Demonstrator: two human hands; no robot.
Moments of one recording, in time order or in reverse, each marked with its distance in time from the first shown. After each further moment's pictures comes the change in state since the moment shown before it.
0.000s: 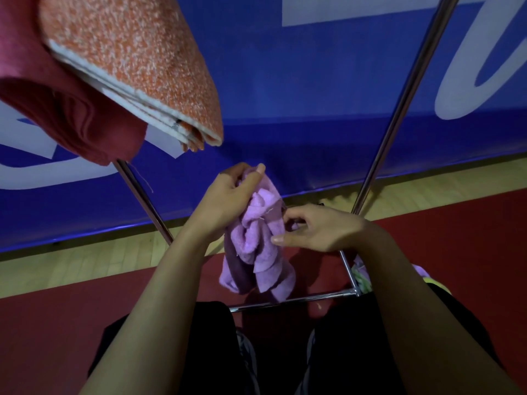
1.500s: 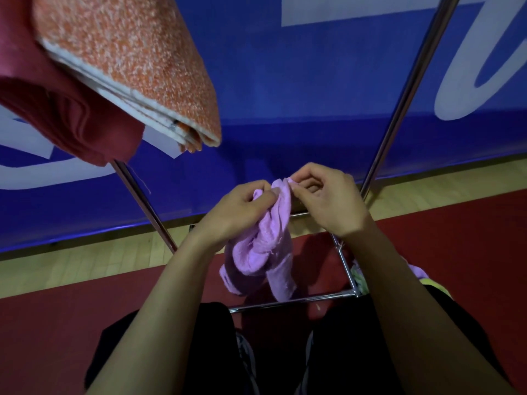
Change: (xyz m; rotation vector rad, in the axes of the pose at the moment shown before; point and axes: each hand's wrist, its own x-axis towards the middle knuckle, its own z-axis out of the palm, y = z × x) left_hand -0.010 0.000 0.011 0.053 -0.234 -0.025; right_hand 0.004 -0.010 -0.013 0.172 0.668 -0.065
